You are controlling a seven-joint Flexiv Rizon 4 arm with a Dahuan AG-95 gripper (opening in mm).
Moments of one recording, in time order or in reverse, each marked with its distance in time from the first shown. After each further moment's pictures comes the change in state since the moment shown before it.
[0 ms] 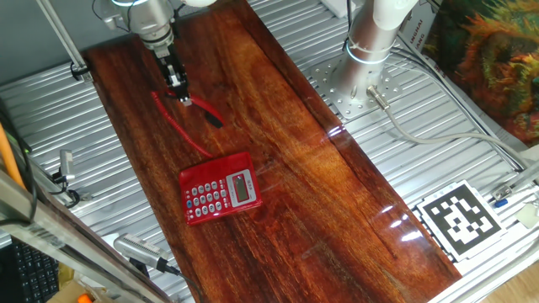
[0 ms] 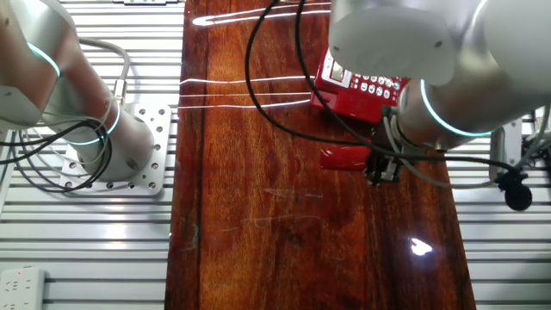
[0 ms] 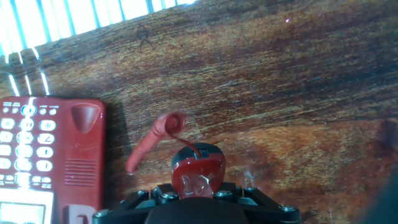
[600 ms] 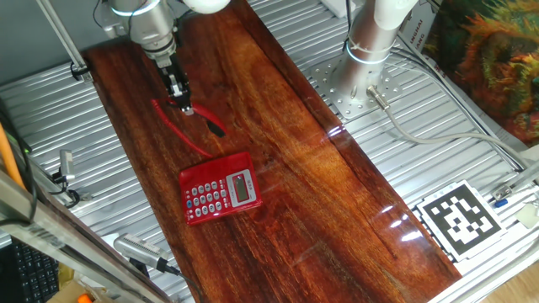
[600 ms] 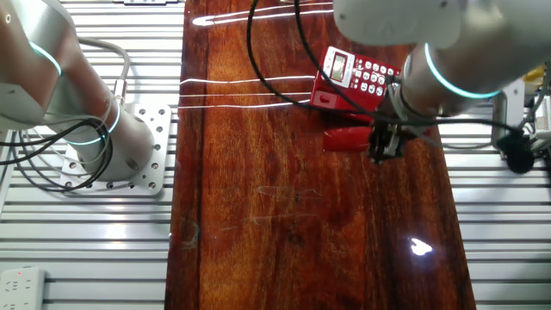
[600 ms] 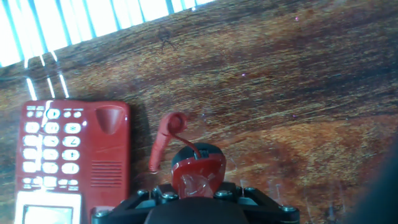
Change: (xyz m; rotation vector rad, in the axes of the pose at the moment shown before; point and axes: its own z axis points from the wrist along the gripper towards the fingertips) arm 0.005 0.041 -0.013 -0.001 0.007 0.026
